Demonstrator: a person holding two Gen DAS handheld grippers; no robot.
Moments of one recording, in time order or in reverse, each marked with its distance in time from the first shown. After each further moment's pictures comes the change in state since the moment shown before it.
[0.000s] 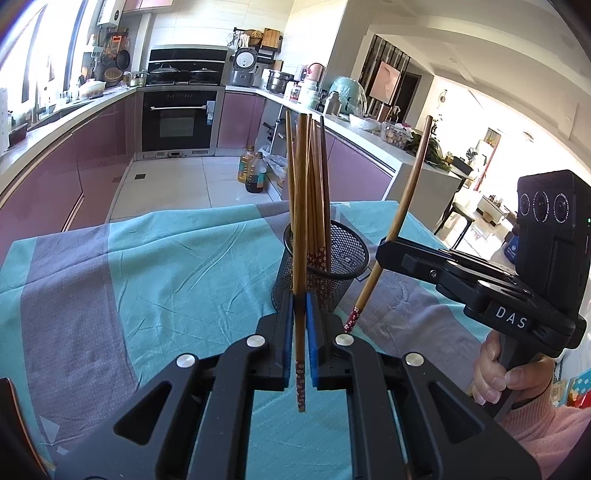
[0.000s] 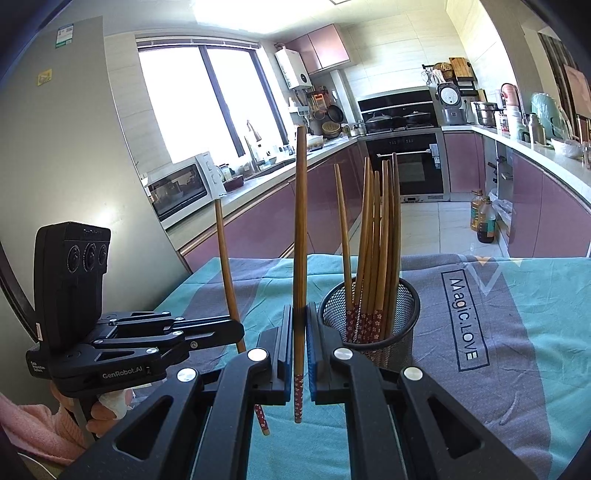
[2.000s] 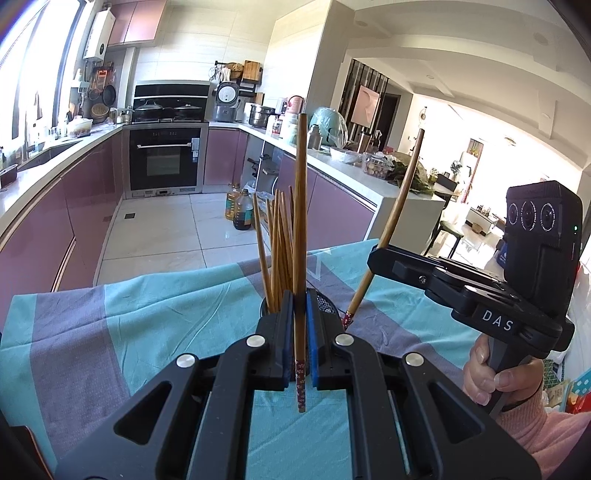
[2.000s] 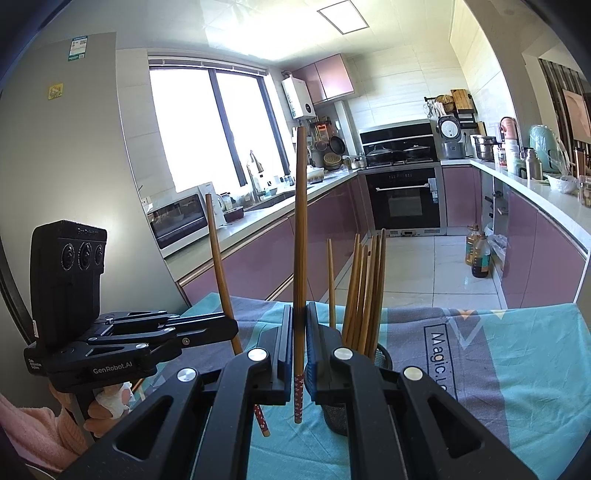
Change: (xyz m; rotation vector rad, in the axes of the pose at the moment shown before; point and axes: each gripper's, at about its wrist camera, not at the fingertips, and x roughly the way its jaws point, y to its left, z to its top) left arm -0.035 -0.026 0.042 0.075 -0.131 -0.038; right arm -0.027 -0.006 0.042 -0.049 -0.119 -0.016
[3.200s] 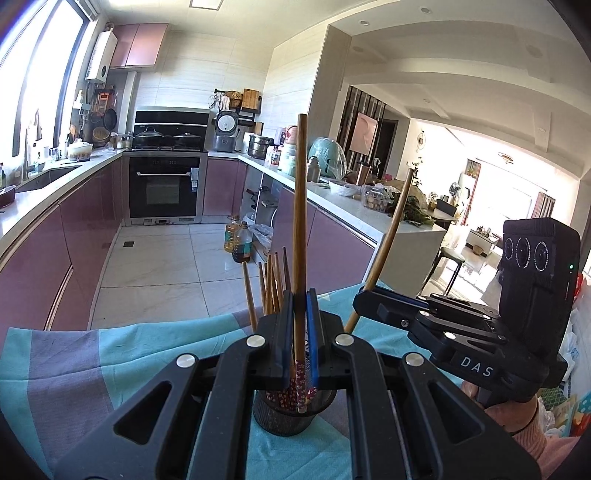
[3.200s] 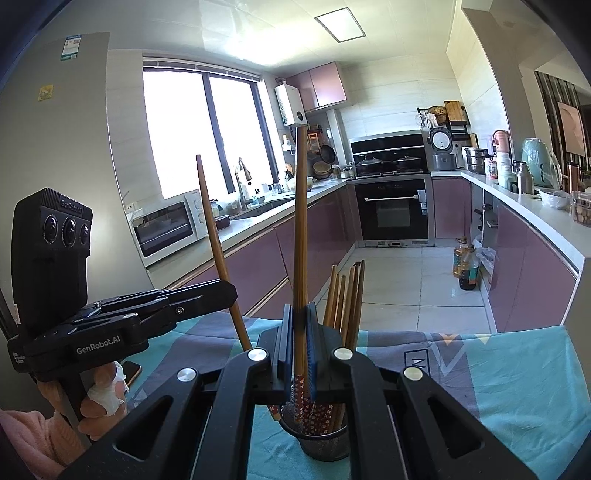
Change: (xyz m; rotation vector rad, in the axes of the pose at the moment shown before) left arm -0.014 -0.020 0.036 0.007 -0.118 -0.002; right arm 0.018 -0.017 0.020 -0.020 -0.021 -0.053
